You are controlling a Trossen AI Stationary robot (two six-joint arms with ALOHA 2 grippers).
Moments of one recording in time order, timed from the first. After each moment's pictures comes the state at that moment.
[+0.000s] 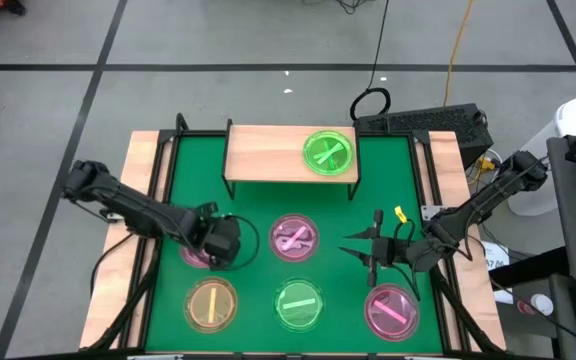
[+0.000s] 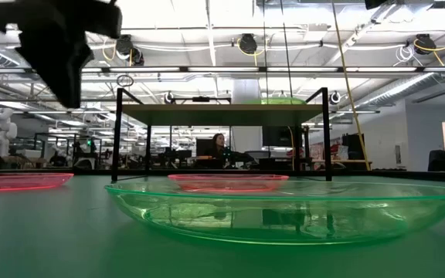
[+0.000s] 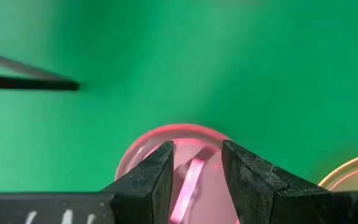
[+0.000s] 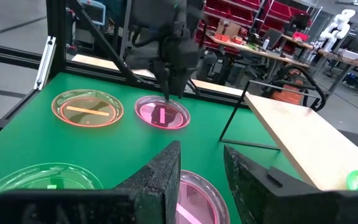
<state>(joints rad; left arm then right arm) -0.37 1.45 1.07 -1.09 -0.28 -0.61 0.64 1.08 0.62 0.20 0.79 -0.04</state>
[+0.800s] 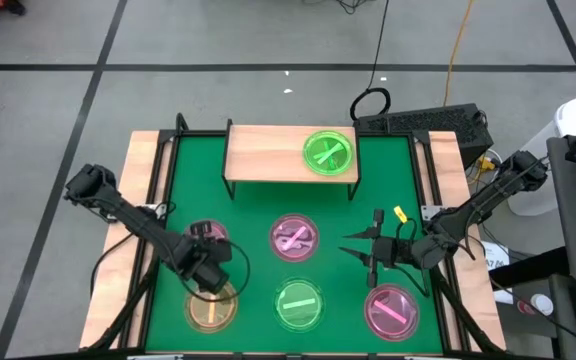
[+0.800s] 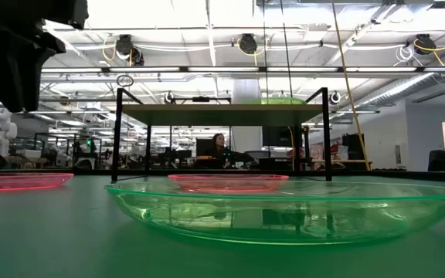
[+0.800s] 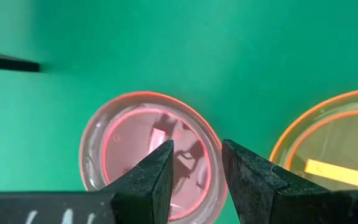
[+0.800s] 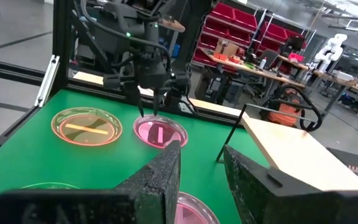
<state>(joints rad) -0.59 1.51 1.07 -1.12 -0.29 -0.76 0.64 1.08 0.62 0.31 0.78 -0.15</state>
